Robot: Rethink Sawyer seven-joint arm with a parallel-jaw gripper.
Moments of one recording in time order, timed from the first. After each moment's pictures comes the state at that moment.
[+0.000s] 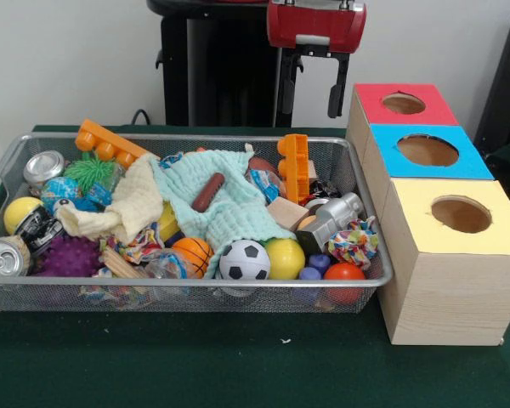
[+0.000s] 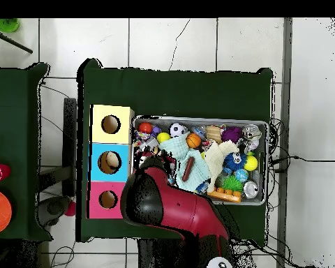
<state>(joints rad) -0.14 -0.90 -0.05 2.01 0.11 0.06 1.67</state>
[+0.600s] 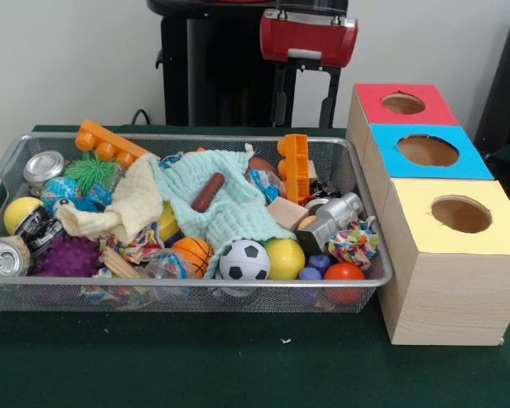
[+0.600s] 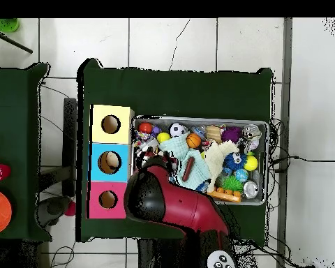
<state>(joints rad) -0.14 -0.86 -0.06 2.00 0.11 0.06 1.67</state>
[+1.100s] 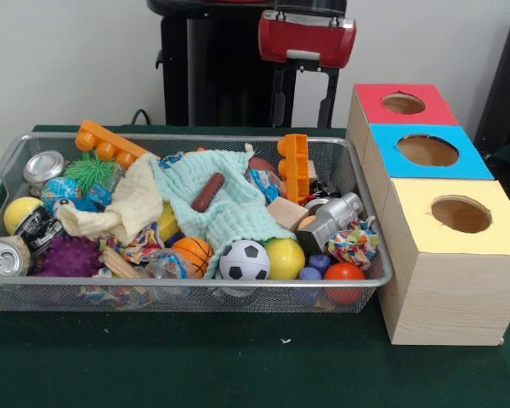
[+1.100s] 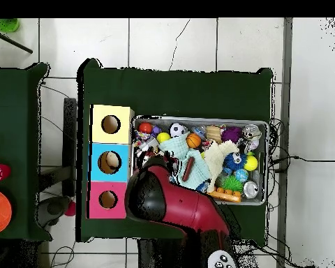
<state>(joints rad) -0.15 -0.86 -0.06 2.00 0.11 0.06 1.67</state>
